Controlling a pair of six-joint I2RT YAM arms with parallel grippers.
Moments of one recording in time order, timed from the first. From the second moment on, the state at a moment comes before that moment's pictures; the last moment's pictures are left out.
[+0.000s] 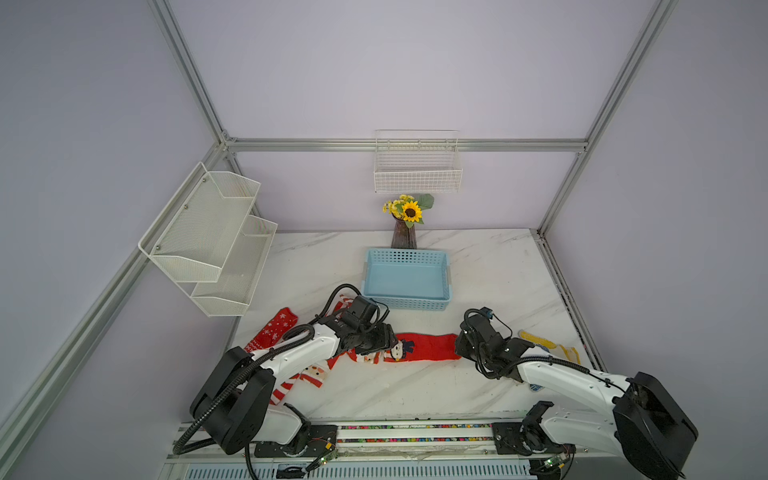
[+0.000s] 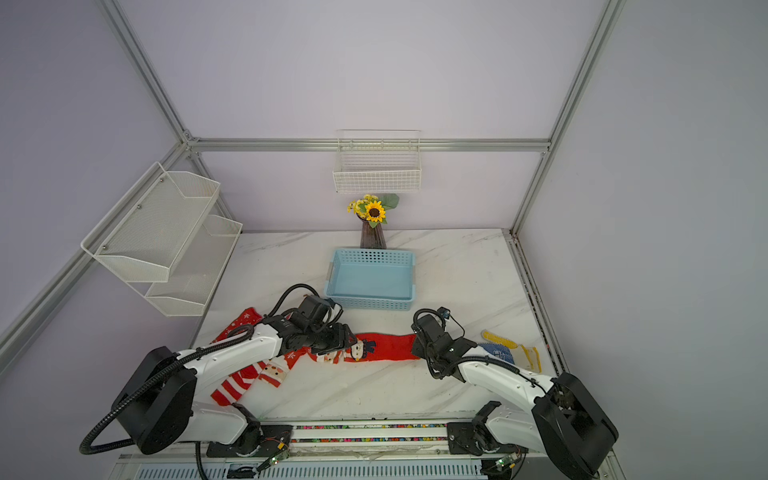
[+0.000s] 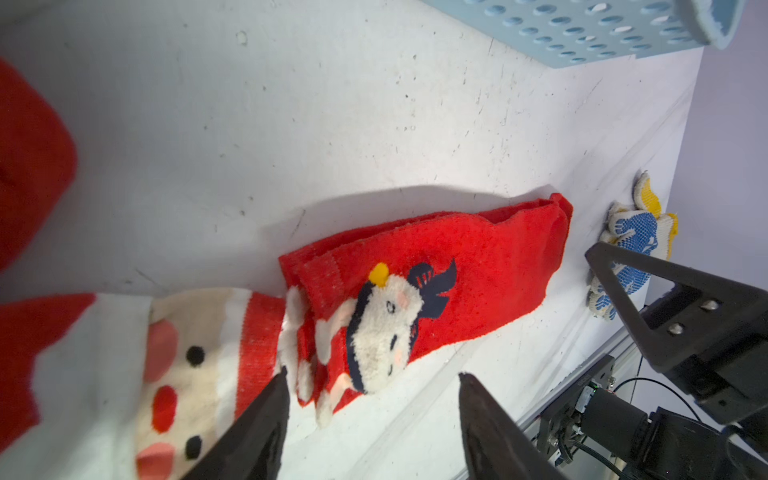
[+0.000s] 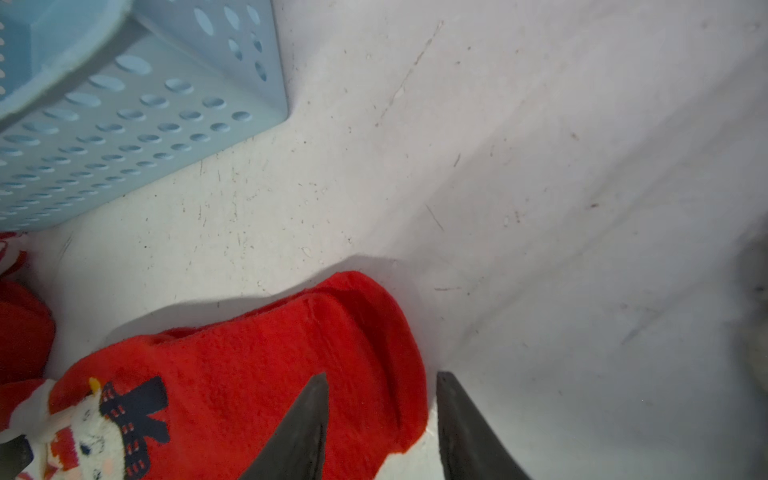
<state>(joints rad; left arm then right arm) -0.60 1.40 0.76 -0.36 0.29 -0.78 0.65 1.20 0.52 -0.30 0.21 0.97</state>
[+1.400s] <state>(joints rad) -0.62 1.47 0.75 -0.36 0.30 -0.79 0.58 1.34 0.53 -0.24 0.21 0.93</state>
